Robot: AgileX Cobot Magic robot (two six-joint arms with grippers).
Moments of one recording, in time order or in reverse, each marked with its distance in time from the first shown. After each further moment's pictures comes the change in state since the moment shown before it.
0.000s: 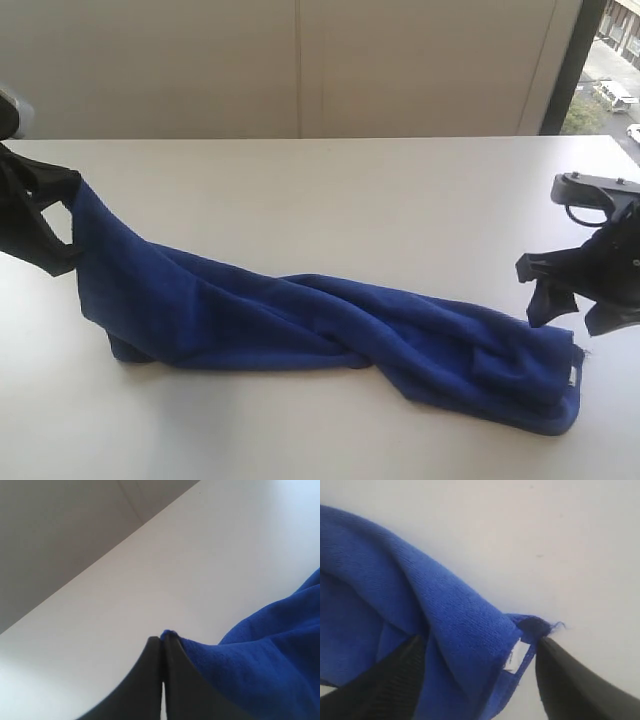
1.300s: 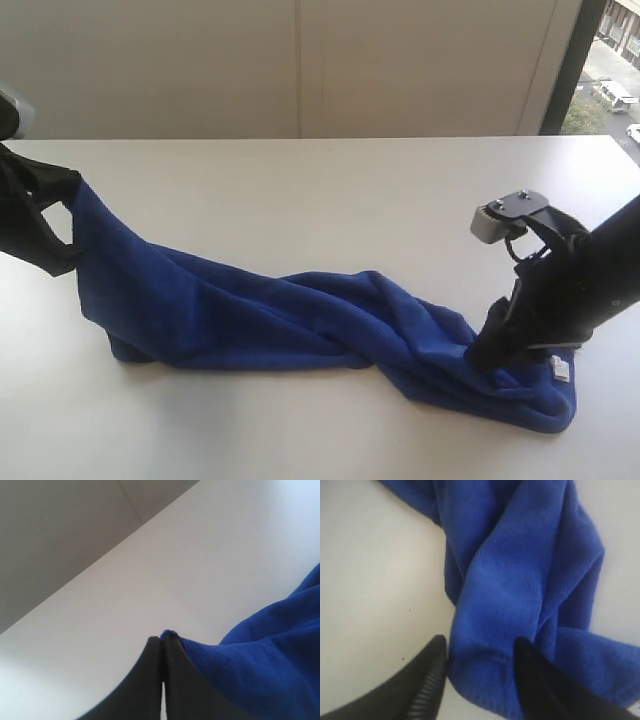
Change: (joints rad) left arm 0.000 0.000 0.000 0.000 0.000 0.000; right arm 0.119 -0.095 0.107 0.340 0.113 -0.794
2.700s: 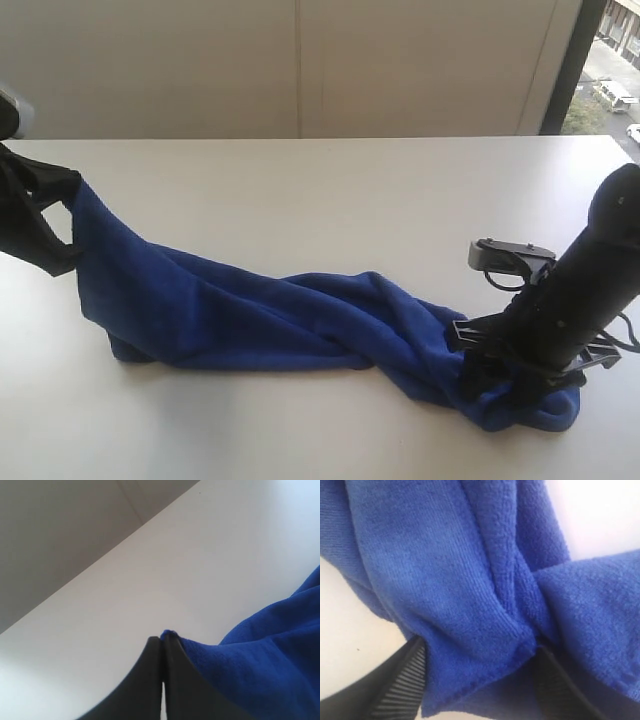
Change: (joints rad) left arm 0.000 0.000 0.000 0.000 0.000 0.000; right arm 0.081 0.163 -0.006 -0.190 -0.090 0.728
